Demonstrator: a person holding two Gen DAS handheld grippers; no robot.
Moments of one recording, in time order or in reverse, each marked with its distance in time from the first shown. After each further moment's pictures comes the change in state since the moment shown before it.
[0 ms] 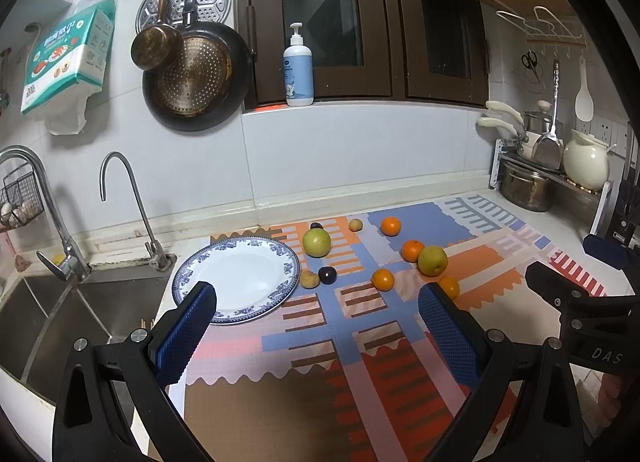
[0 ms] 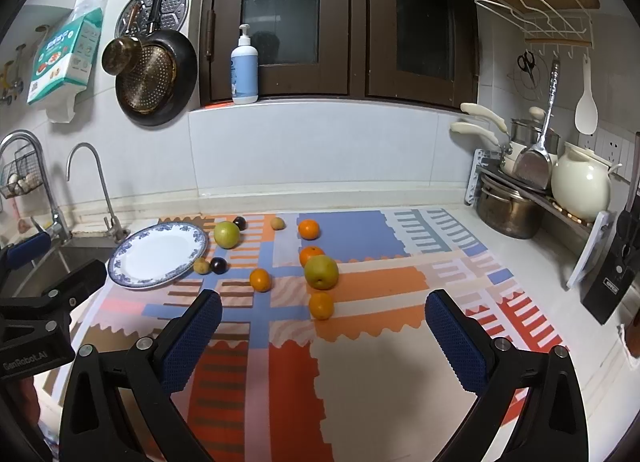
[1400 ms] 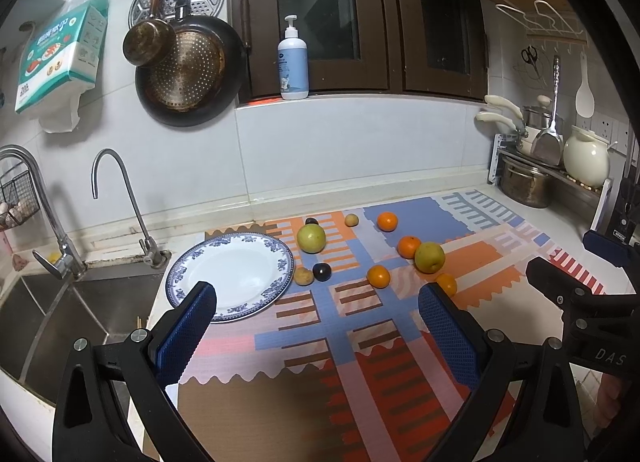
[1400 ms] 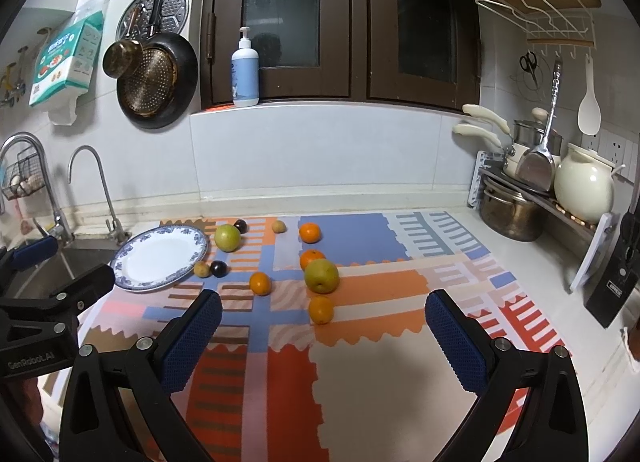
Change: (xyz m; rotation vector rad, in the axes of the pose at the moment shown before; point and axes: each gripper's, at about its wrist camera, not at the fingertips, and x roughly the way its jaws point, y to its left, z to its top) left arm 0.007 -0.010 0.001 0.004 0.021 -0.005; right arm 0.002 -0.002 0.002 -0.002 -0.012 0.009
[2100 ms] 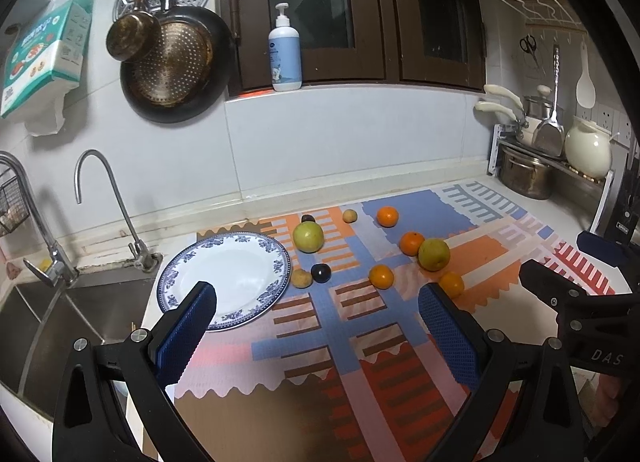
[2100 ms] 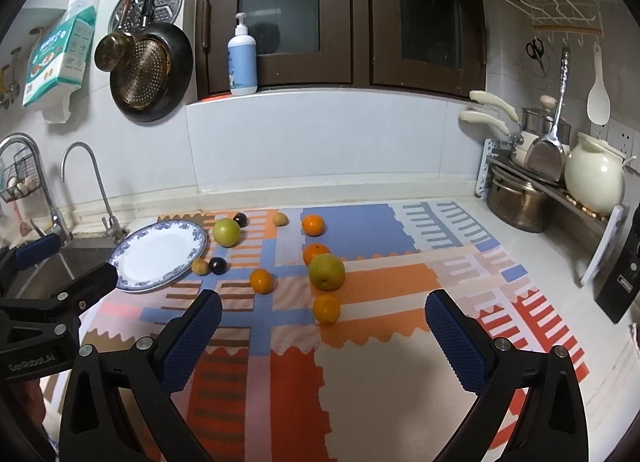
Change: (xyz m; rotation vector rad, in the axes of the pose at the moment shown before) left arm 0.029 0.003 0.007 0.031 0.031 -0.025; right arm 0.027 0.002 0.002 0.018 0.046 0.011
